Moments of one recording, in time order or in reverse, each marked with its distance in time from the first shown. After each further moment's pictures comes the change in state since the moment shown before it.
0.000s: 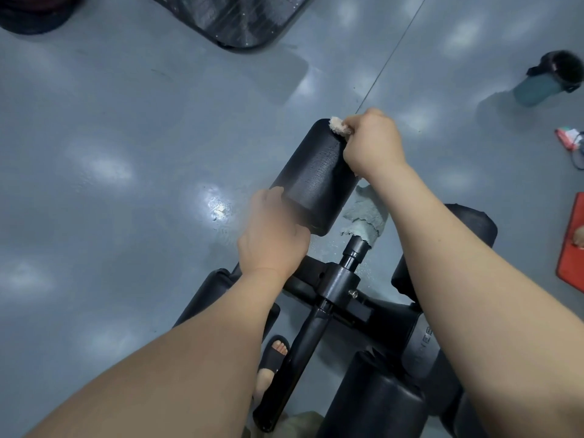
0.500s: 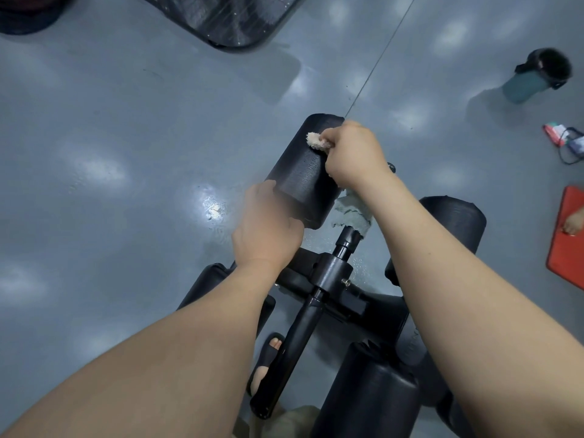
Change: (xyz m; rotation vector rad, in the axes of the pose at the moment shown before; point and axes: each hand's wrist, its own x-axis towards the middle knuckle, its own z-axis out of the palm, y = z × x) left_hand -0.002 0.002 -0.001 -0.020 -0.016 -0.028; right_hand -0.030 -0.012 0.003 0.044 -0.119 -0.042
